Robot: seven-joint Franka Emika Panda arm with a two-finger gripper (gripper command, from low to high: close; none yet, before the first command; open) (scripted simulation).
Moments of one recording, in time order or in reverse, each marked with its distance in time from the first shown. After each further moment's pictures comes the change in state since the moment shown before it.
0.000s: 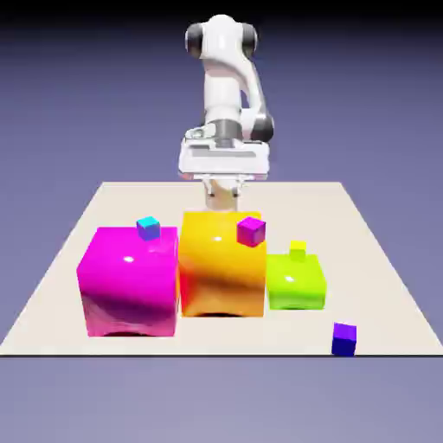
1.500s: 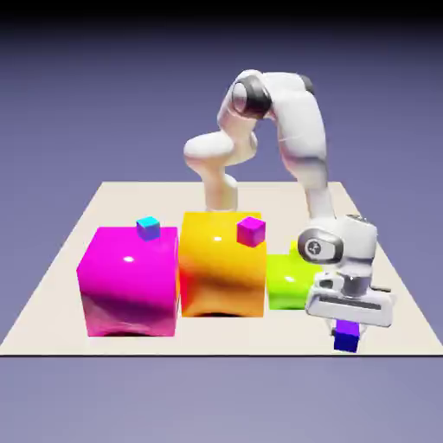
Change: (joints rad) arm 0.536 1.035 -0.050 0.647 -0.621 -0.218 1.367
